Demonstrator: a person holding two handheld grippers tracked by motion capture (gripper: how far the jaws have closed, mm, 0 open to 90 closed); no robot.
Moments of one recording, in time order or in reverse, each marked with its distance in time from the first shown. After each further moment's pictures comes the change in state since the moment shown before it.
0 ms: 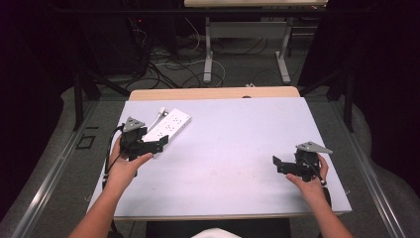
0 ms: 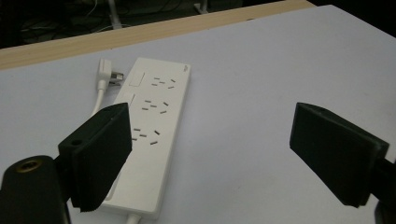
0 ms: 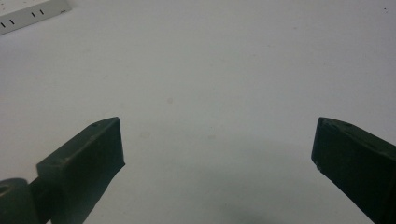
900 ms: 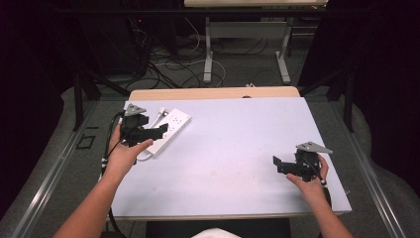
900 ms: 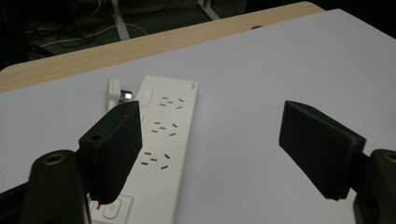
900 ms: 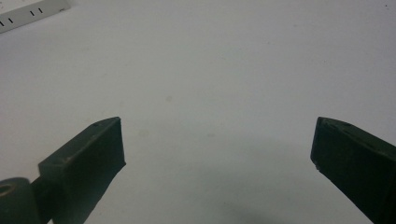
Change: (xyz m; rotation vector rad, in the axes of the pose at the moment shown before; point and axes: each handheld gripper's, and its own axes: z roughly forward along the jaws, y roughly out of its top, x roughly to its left) left arm 0.006 0.038 0.006 0.032 0.010 0.020; right arm -0.001 -0.001 0.001 0.000 -0.006 0.003
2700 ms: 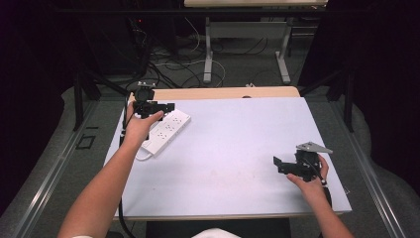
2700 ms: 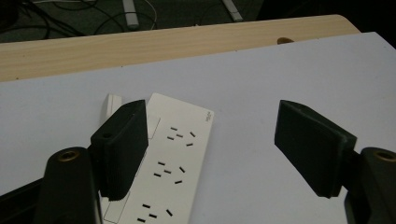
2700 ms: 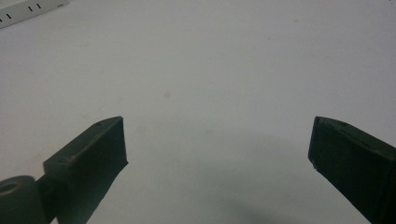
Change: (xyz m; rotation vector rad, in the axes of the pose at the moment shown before) left arm 0.029 0.050 0.068 0.094 0.014 -0.192; right arm -0.003 -0.001 0.001 0.018 0.013 0.001
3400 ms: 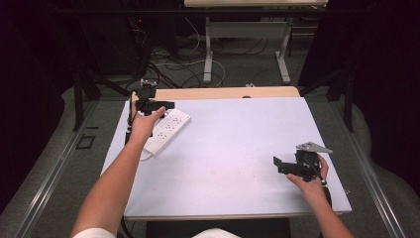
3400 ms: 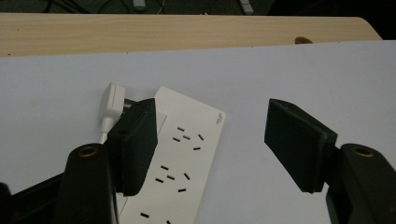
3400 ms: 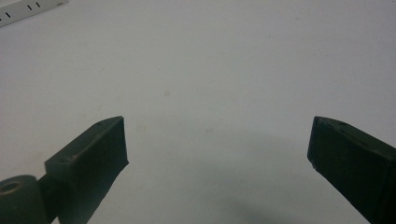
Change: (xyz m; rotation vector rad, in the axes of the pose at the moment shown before) left arm 0.013 0.005 0.026 0.065 0.014 -0.092; right arm -0.001 -0.001 0.001 0.004 0.002 -0.003
